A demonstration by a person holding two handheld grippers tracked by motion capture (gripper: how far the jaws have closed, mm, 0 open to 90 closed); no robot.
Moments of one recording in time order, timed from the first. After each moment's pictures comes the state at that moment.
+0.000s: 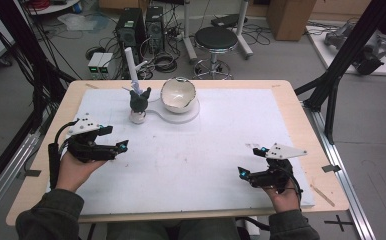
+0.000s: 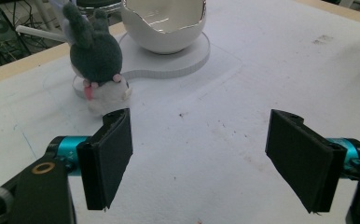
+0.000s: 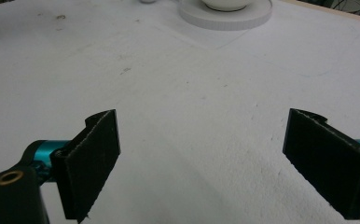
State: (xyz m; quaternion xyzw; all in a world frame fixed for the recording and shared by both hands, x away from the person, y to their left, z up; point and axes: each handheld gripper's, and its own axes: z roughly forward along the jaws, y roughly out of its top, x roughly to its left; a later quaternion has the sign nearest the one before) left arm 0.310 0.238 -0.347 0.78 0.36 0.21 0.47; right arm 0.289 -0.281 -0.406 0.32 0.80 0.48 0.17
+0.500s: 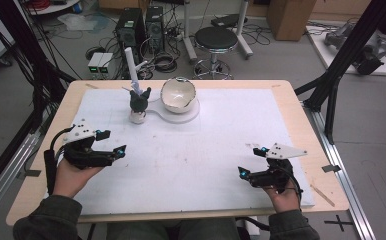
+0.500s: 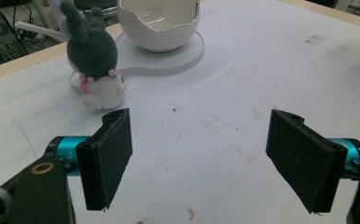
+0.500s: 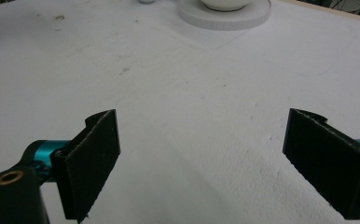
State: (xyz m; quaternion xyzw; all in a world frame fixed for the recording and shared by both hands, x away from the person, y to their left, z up) left arm 0.293 0.241 -0.350 0.77 0.36 0.21 0.48; right arm 0.289 -0.282 -0.406 0.32 0.80 0.48 0.17
